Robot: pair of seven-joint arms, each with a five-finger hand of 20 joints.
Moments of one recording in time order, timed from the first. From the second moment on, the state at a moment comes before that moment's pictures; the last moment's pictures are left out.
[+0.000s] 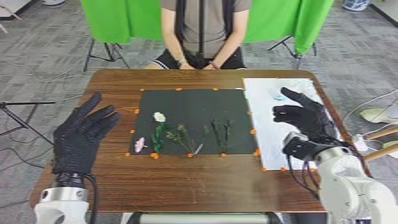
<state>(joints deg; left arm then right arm) 130.8 -61.9 -92.6 -132.6 40.1 15.6 18.9 -109.0 -81.2 100.7 -120.5 -70.6 -1.9 17.6</state>
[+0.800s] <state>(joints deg) 131.1 -60.5 -92.3 -132.9 39.8 16.6 20.1 -96.5 -59.0 88.4 -111.4 -127.0 8.6 50.3</state>
